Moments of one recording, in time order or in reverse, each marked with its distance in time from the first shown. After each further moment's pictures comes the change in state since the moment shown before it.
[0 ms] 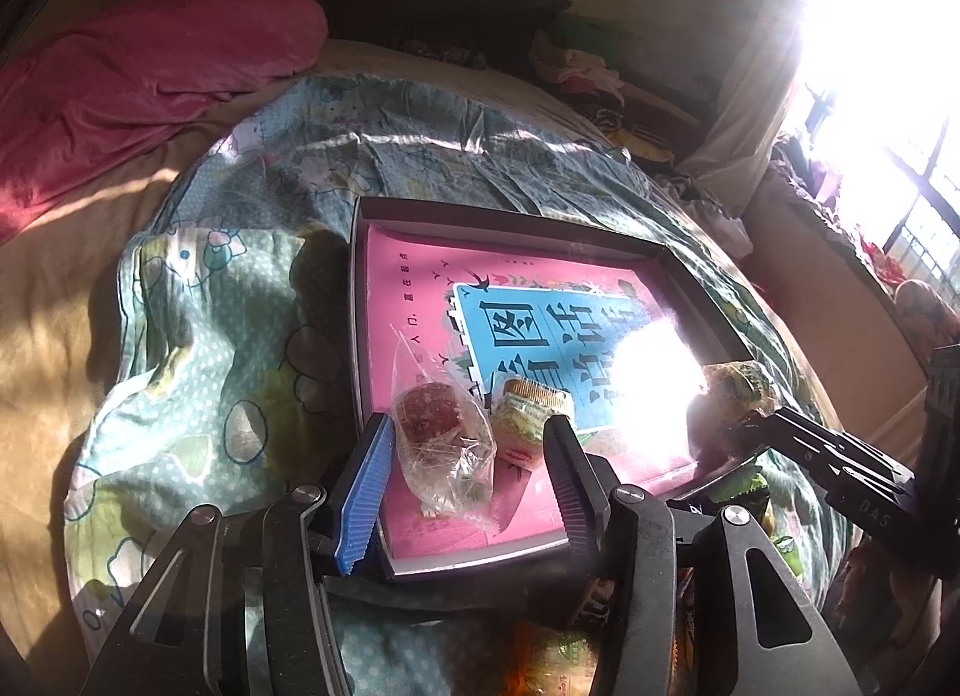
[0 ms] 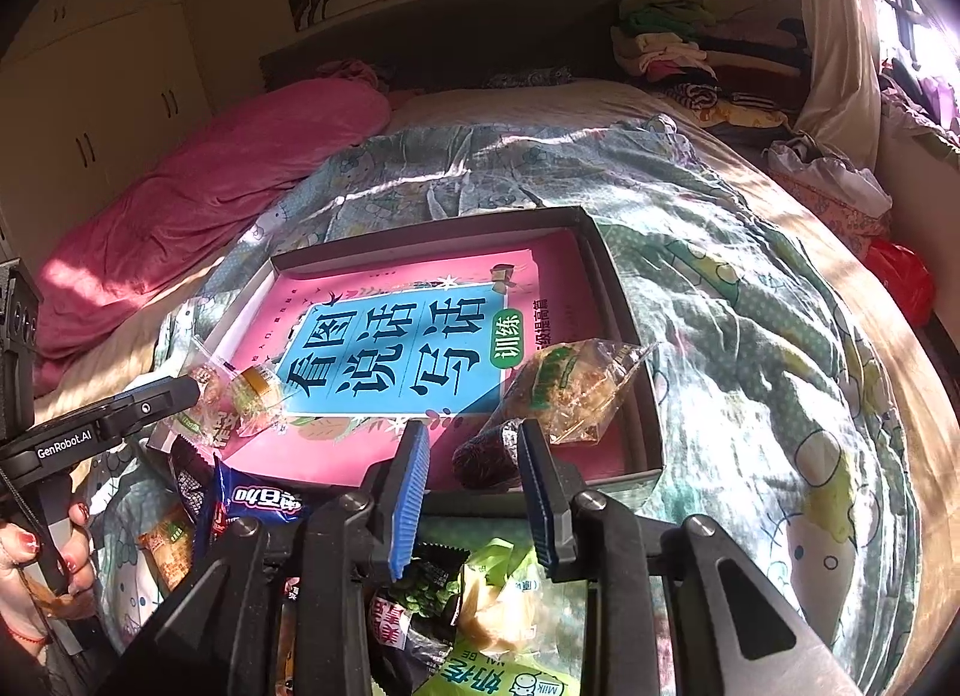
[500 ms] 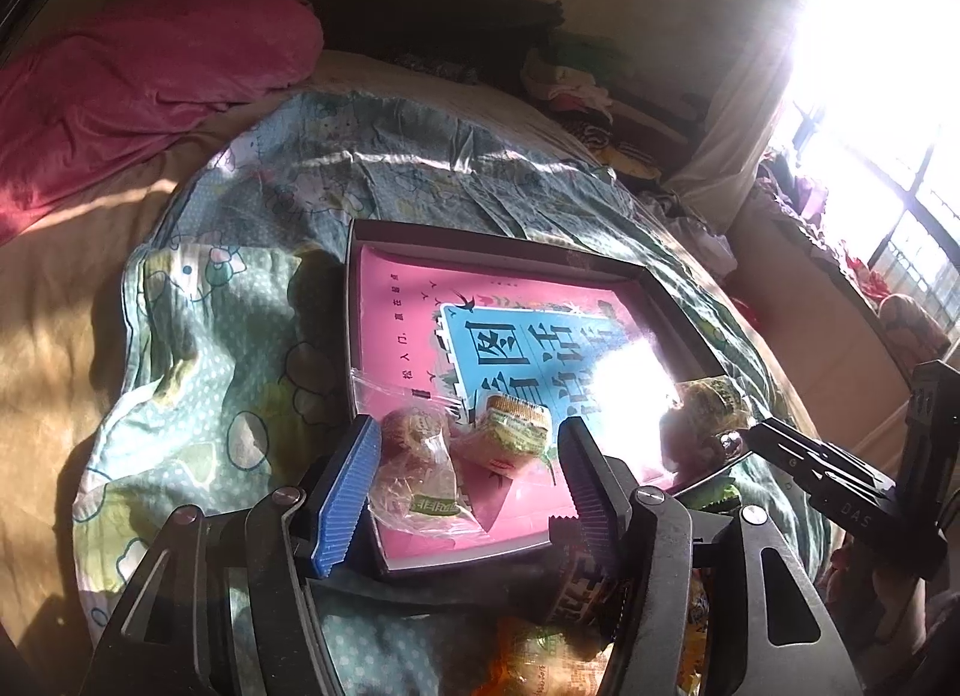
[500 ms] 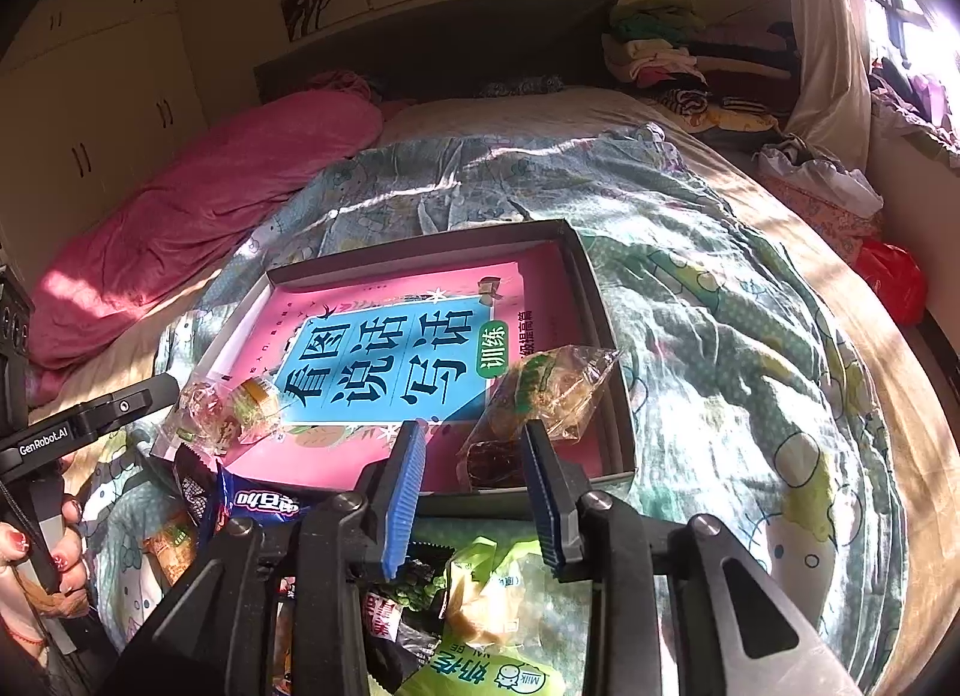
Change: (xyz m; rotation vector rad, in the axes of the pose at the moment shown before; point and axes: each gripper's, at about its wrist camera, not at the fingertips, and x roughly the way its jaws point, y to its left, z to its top) left arm -0.016 0.001 0.003 -0.012 -0.039 -0.044; right arm -0.011 -0.005 0.003 0.014 -0.022 -0.011
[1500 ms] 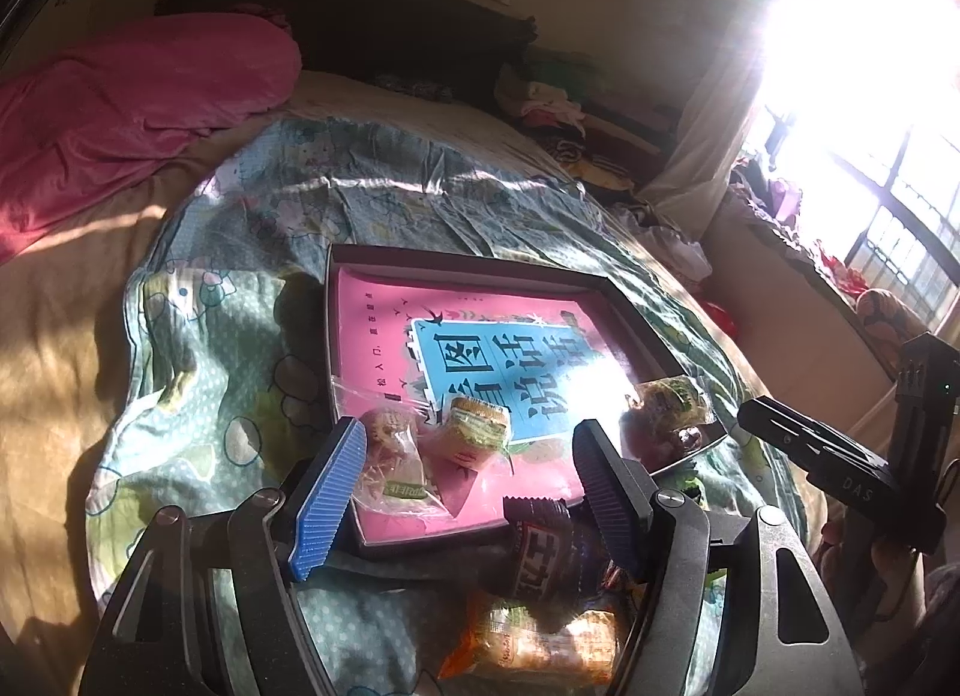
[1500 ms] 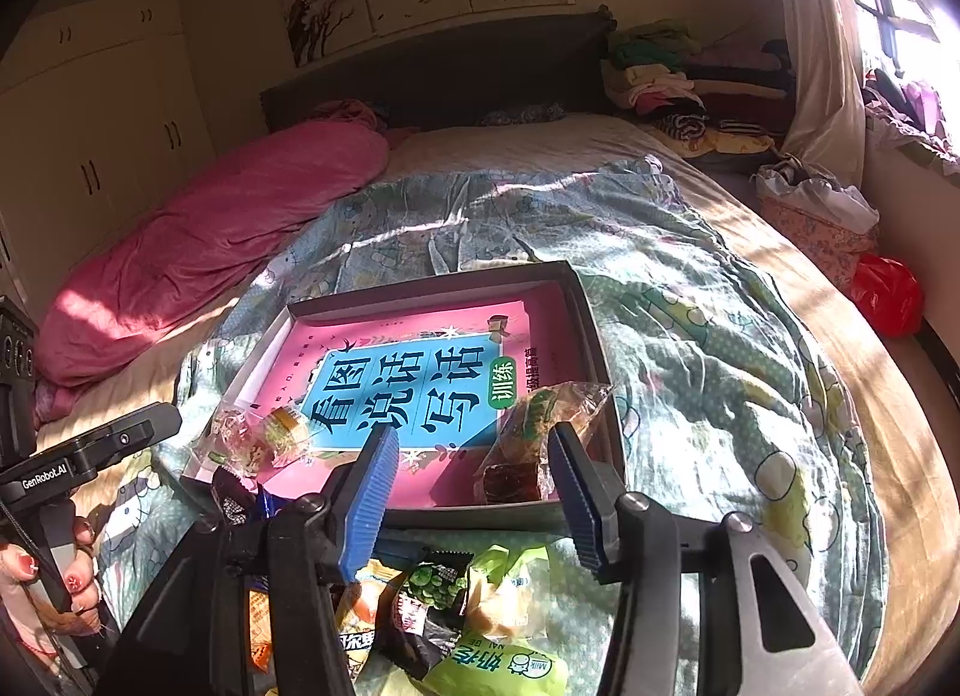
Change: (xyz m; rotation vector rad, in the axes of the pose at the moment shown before) left arm -0.028 -0.011 -0.005 0.034 -0.035 -0.050; right arm -0.028 0.005 0.009 0.003 -0.066 0.011
